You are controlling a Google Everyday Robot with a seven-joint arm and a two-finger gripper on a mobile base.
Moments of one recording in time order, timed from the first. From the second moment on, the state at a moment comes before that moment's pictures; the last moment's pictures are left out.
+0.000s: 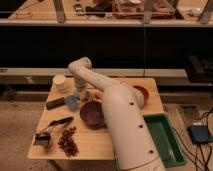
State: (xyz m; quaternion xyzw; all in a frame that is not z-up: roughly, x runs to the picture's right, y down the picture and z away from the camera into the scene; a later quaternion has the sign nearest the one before) arm -0.164 0.016 0.982 -0.29 -0.12 -0.12 0.94
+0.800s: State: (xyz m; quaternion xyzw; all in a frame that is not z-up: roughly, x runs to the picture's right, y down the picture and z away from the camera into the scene) arm -0.095 0.020 0.983 -0.31 -0.11 -0.08 0.94
